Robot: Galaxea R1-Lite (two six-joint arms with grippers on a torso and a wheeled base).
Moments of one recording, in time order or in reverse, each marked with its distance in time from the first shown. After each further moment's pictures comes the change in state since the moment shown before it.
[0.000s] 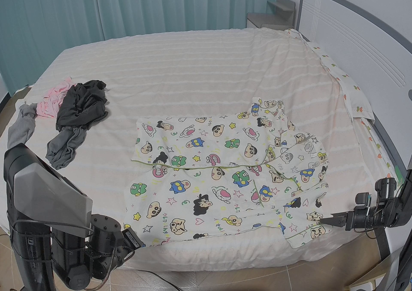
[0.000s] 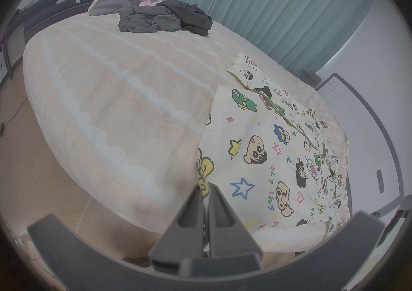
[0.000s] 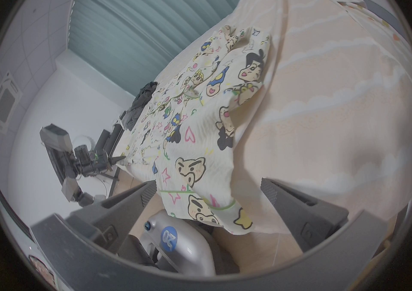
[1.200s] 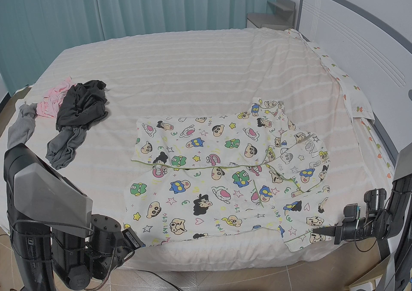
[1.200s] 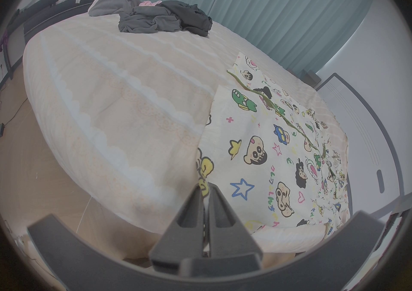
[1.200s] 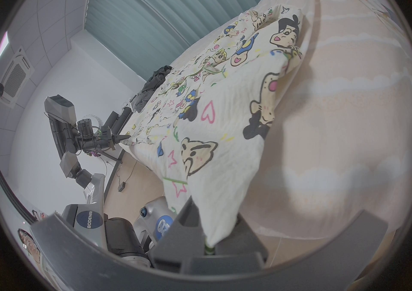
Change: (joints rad) left arm 0.000 0.000 0.000 0.000 0.004 0.001; right arm 0.105 0.143 0.106 -0.241 0.000 -0.065
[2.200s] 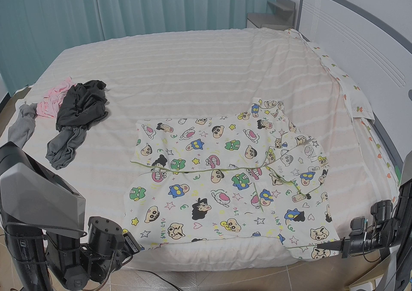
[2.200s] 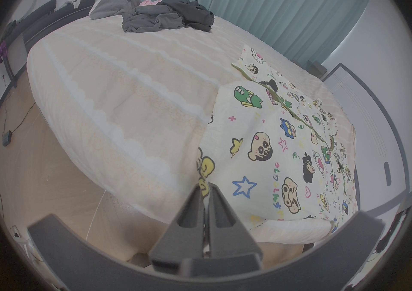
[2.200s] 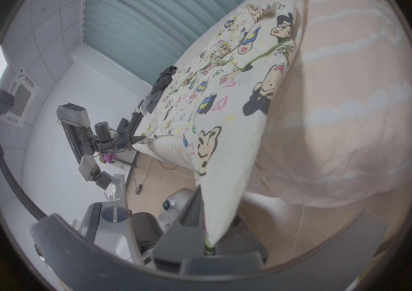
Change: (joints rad) left arm -0.019 -0.060 0.003 0.137 0.020 0.001; right arm -0.080 -0.021 0.172 0.014 0.103 -0.057
